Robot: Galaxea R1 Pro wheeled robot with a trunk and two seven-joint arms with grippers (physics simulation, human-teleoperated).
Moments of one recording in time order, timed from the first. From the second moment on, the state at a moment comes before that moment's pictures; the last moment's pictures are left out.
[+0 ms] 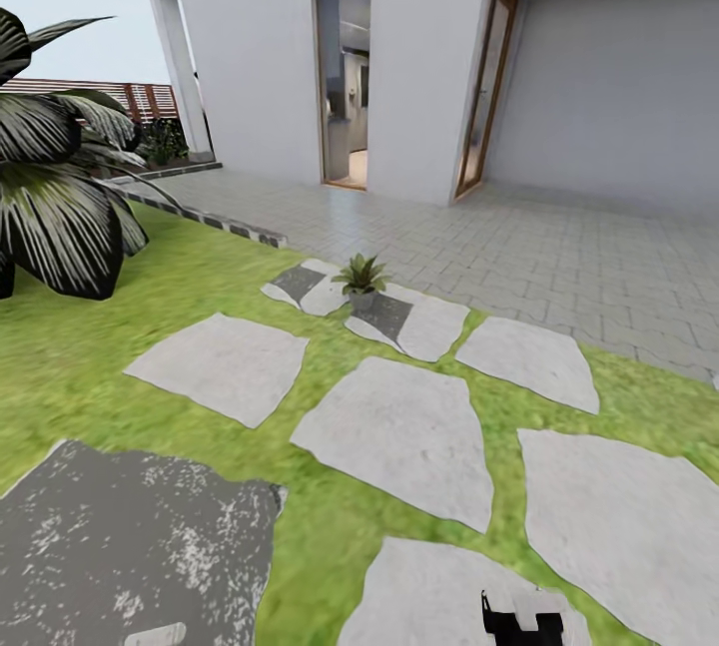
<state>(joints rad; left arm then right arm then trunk) -0.35 0.13 0.40 -0.10 -0.22 -0.40 0.02 -0.38 0.02 -0.75 -0.17 0.84 -0.58 -0.12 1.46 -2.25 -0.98</state>
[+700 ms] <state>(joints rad) -0.35 0.13 0.40 -0.10 -0.22 -0.40 0.02 -0.38 0.02 -0.75 -0.17 0.84 -0.58 -0.12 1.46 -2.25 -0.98</state>
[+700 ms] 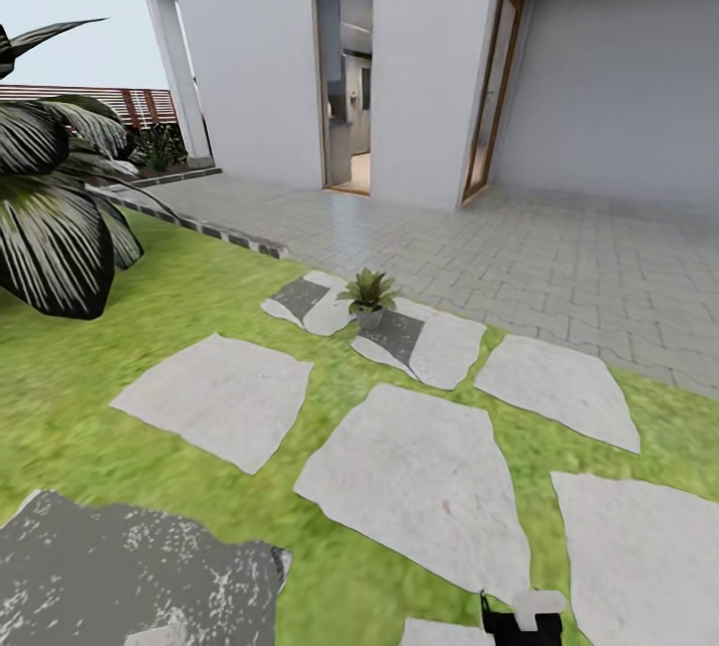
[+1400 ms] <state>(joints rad) -0.35 0.13 0.40 -0.10 -0.22 -0.40 0.02 -0.38 0.03 -0.75 -0.17 0.84 -0.58 -0.12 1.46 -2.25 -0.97</state>
